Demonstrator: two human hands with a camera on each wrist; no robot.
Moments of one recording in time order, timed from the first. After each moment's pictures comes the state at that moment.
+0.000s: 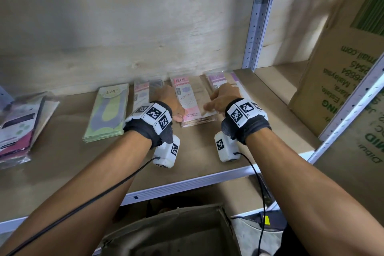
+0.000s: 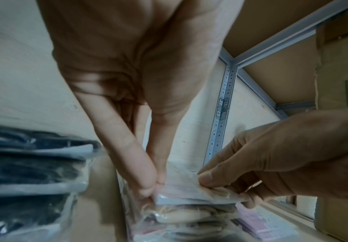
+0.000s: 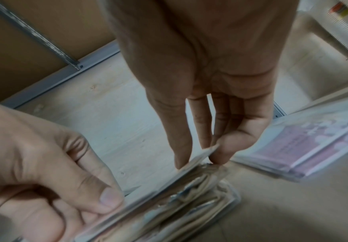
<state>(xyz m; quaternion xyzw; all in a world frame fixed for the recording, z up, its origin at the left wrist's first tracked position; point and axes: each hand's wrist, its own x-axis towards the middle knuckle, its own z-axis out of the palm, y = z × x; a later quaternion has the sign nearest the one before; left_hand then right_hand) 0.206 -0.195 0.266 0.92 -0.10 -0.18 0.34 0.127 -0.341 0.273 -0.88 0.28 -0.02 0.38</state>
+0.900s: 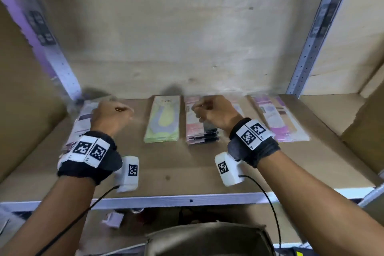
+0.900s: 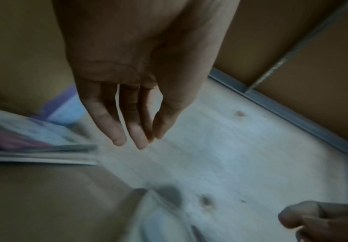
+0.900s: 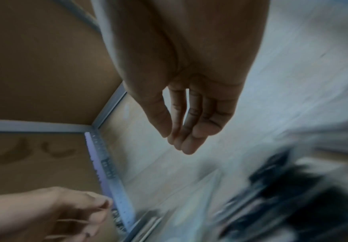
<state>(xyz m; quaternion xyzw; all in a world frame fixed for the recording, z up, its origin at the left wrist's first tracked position) 0.241 0.072 0.275 0.89 0.06 0.09 0.44 0.170 -0.203 0.289 -0.87 0.01 -0.07 0.48</state>
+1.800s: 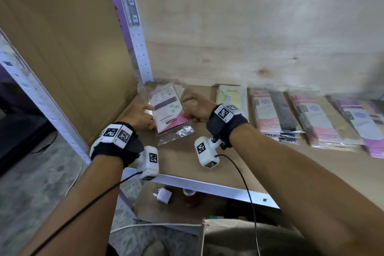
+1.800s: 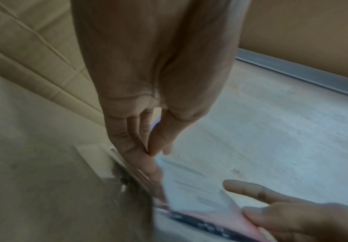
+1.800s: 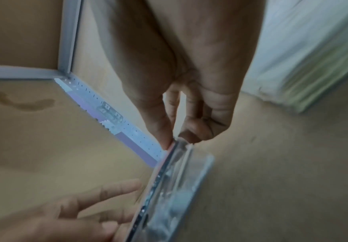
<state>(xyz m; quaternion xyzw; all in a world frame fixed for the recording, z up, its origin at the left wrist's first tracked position) 0.240 0.209 0.246 0.89 0.09 -0.07 0.45 0.259 0.008 0.251 -0.81 -0.04 0.15 0.56</state>
